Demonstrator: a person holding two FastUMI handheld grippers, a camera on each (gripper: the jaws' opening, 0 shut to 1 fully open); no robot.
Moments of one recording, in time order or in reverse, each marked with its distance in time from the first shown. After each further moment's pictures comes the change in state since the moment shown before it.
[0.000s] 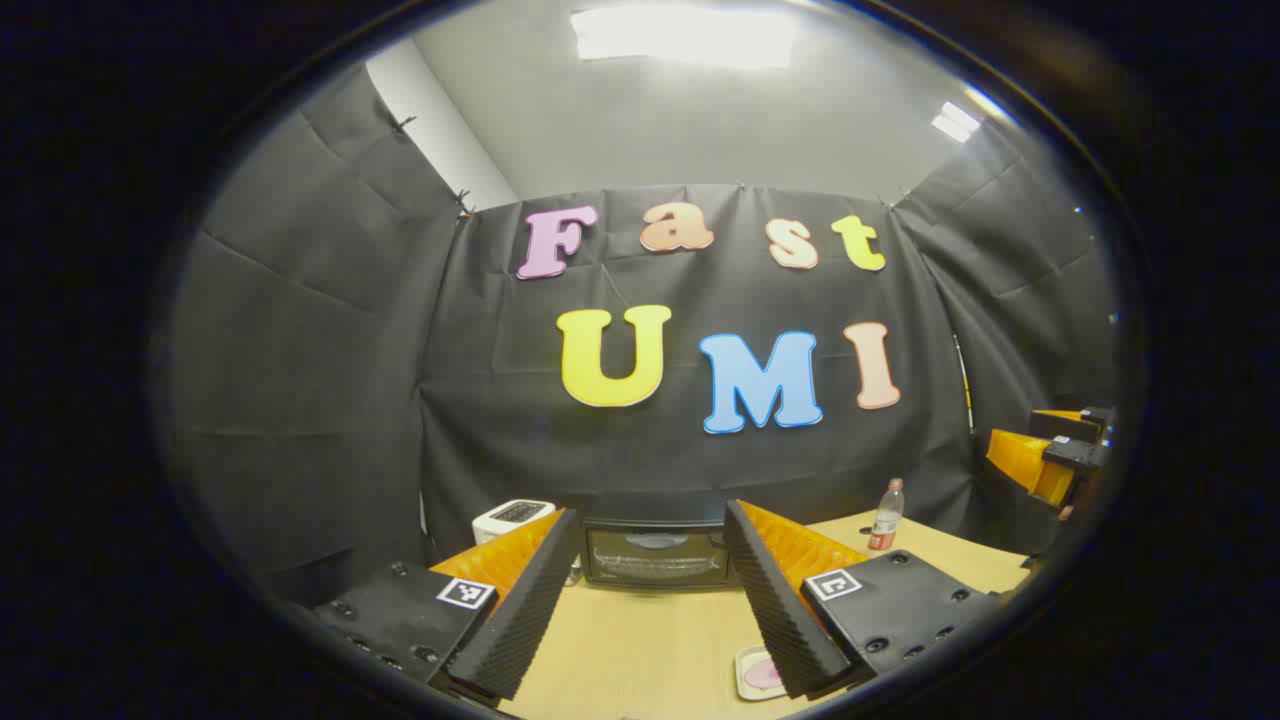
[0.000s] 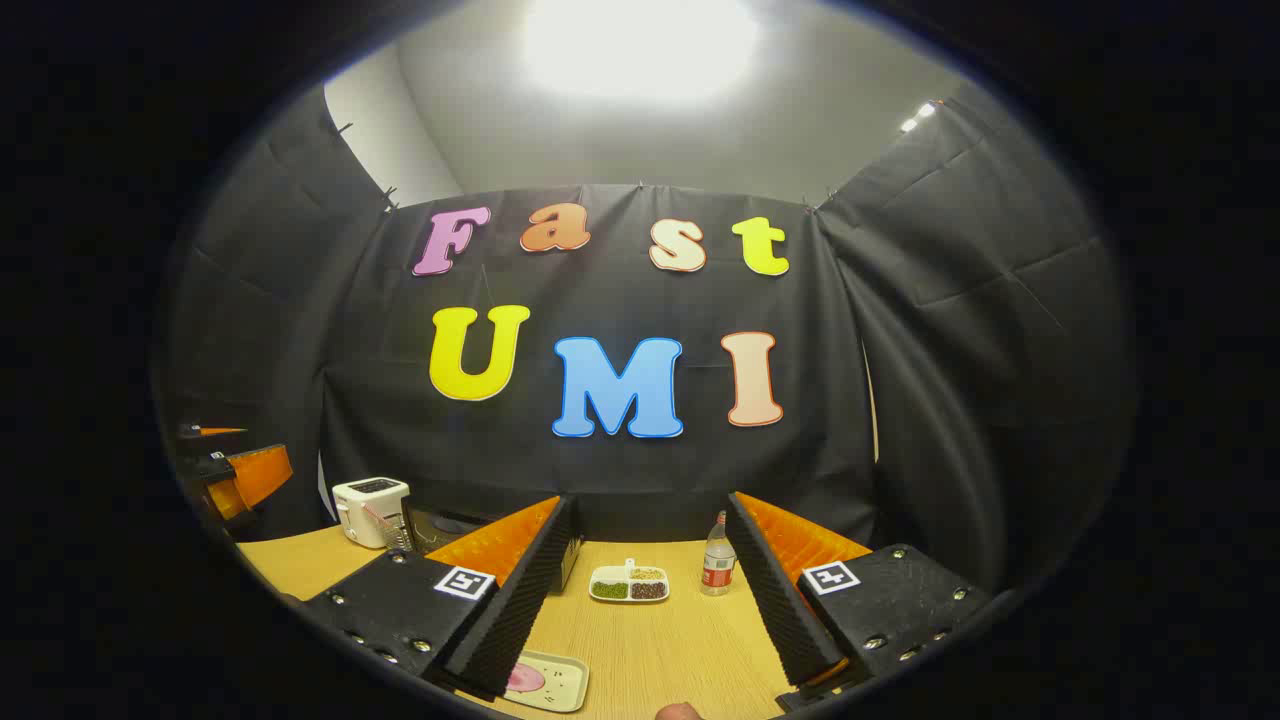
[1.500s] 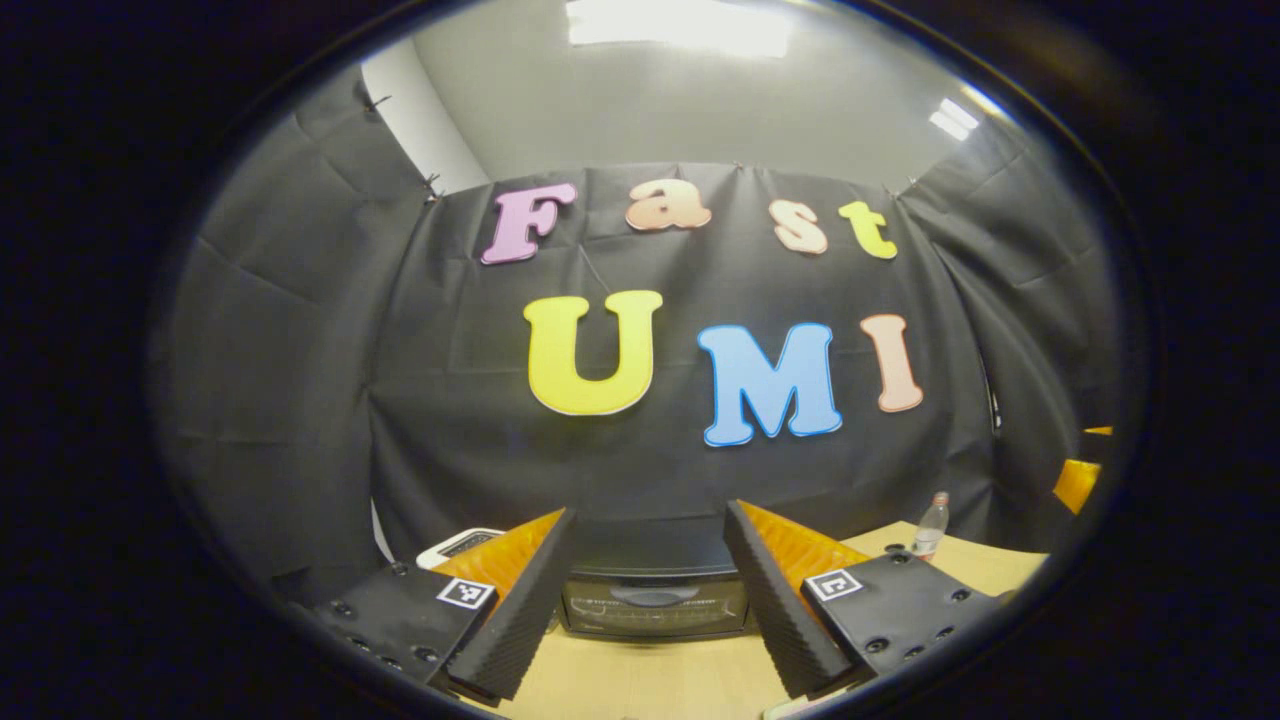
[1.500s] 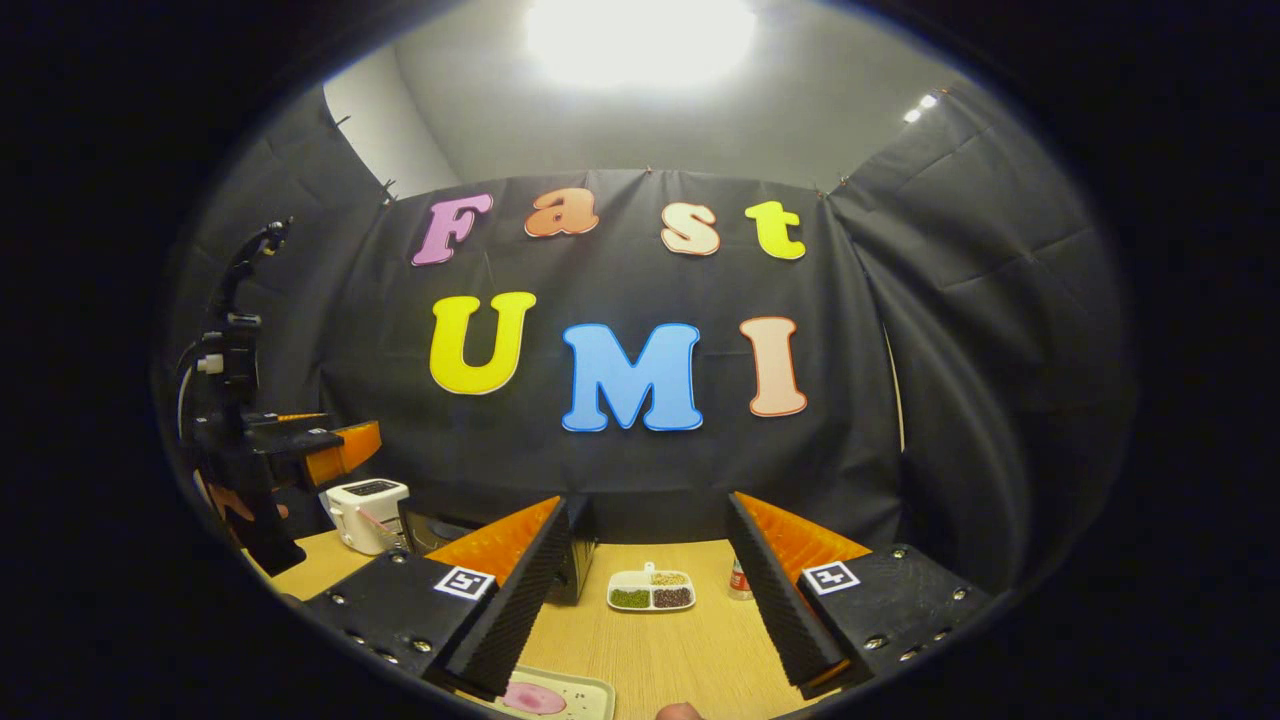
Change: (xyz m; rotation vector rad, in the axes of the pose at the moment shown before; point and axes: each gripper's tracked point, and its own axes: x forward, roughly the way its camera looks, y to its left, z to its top) left arm 0.209 0.007 -0.034 0.002 0.005 -0.061; right arm 0.066 0.038 -0.030 0.009 0.029 0.005
